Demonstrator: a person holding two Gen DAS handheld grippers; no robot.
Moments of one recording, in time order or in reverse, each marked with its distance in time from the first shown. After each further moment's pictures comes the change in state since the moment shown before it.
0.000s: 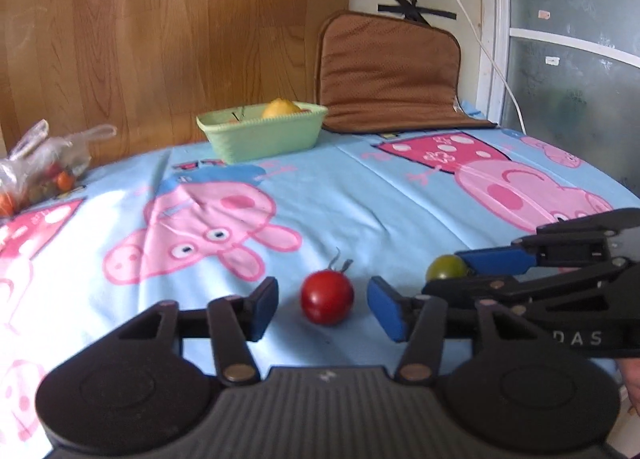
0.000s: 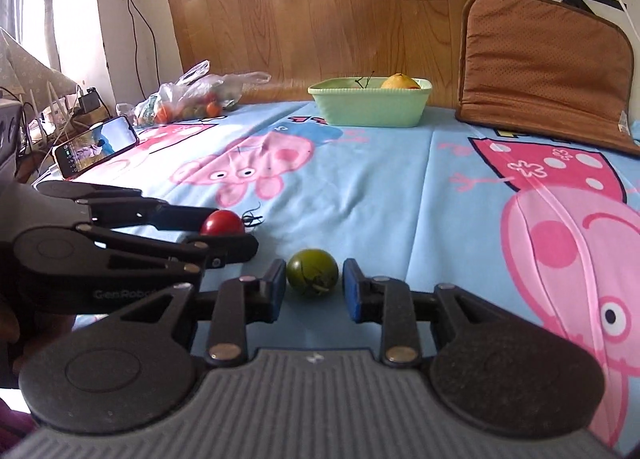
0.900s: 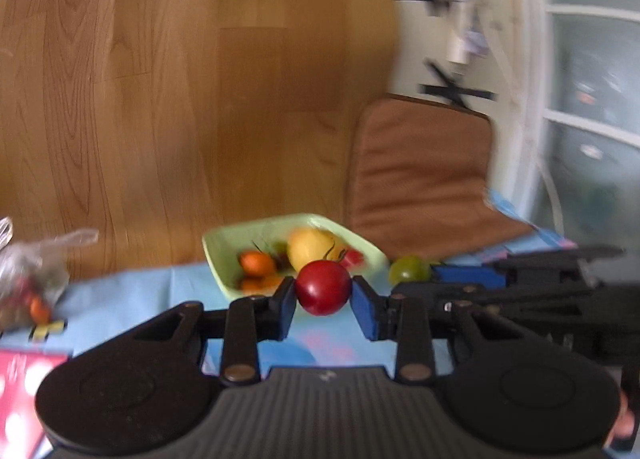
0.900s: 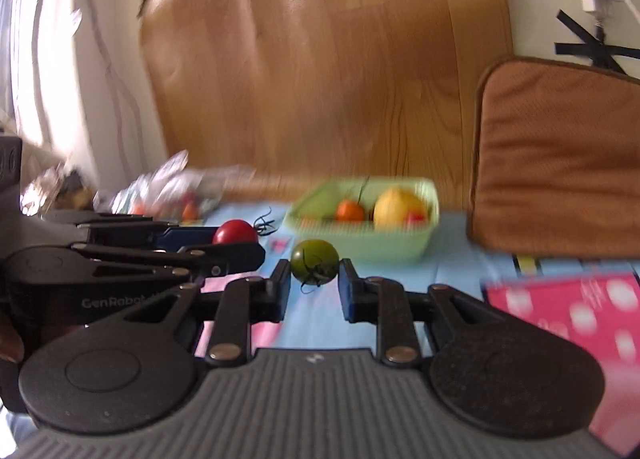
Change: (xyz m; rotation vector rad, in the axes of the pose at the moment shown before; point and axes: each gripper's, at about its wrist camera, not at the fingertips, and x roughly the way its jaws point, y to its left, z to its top) left arm 0.096 0.082 0.150 -0.054 -0.140 -0.035; right arm 0.081 -0.040 0.132 0.030 -0.196 0.029
